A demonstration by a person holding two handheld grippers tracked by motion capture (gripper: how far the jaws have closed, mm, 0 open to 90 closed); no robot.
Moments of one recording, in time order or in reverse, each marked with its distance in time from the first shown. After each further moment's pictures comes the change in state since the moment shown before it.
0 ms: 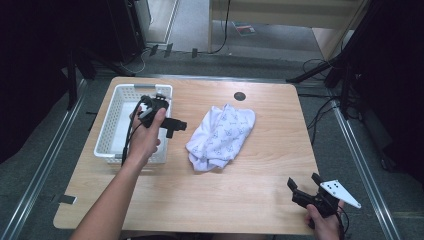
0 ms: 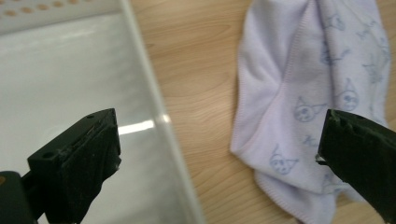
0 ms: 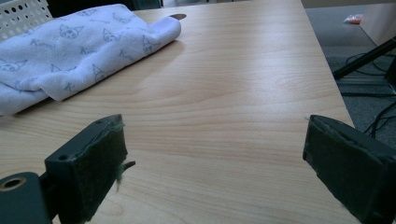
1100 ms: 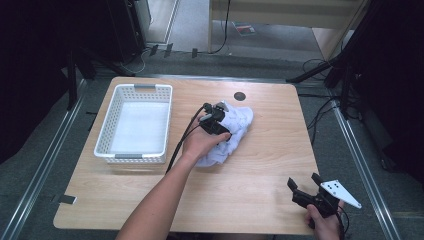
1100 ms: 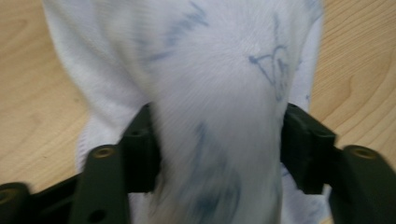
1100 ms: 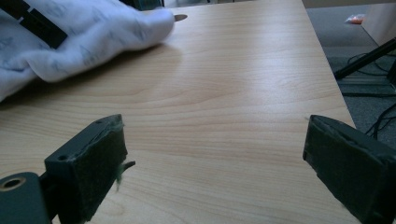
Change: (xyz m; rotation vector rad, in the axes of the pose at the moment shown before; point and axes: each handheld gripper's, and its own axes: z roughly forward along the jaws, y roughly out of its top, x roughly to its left) left arm -0.129 0.031 0.102 0.193 -0.162 0.199; right arm 0.000 0.000 0.000 -0.002 0.006 0.003
